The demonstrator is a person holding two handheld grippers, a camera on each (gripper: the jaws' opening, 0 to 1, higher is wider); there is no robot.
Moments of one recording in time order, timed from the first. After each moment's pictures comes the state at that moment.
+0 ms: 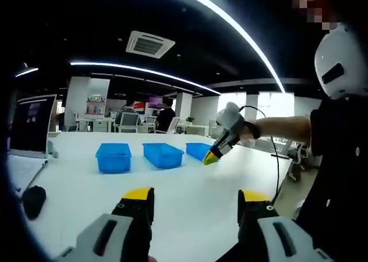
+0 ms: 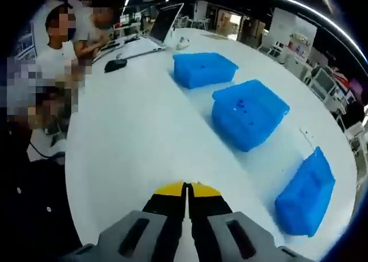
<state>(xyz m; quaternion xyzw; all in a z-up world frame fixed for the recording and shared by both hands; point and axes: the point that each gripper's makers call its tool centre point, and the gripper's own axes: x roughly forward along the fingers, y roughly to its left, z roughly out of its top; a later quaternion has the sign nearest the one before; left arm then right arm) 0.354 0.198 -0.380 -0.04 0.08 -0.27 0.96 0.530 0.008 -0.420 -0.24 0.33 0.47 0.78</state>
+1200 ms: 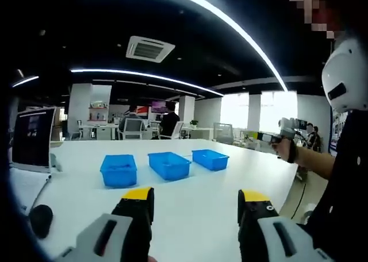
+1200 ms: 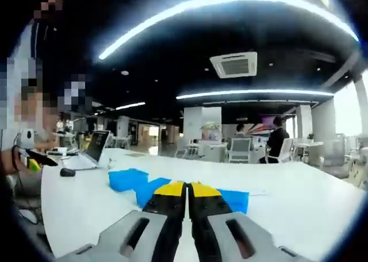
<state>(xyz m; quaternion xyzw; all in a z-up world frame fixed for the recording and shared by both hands) 0.376 0.206 -0.357 -0.03 0.07 -0.25 0.96 0.551 -0.134 -0.301 0.00 -0.03 0.27 0.96</state>
